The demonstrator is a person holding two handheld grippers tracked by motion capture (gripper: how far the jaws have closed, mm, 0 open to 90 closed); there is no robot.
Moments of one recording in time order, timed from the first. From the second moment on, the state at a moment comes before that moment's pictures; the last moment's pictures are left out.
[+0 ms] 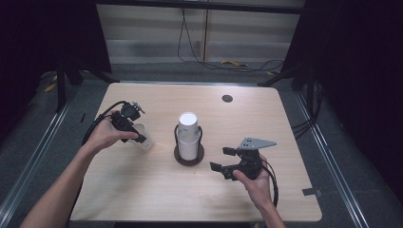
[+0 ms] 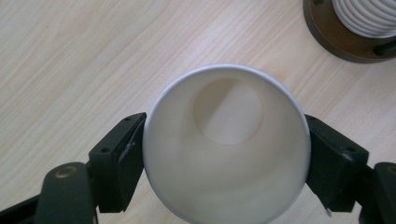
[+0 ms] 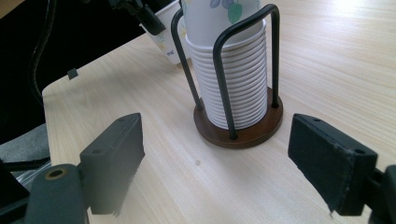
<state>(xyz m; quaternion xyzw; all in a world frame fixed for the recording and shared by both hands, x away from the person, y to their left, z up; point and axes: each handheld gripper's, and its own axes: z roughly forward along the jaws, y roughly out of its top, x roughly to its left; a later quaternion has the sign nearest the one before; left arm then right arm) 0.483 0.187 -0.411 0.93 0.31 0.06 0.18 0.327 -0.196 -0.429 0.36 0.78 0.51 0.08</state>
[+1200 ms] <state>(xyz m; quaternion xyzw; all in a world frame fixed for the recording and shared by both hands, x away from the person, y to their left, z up) 0.486 0.176 -0.421 0.93 0.31 0.05 0.21 0.328 -0.199 -0.432 0.37 0.77 0.50 0.08</state>
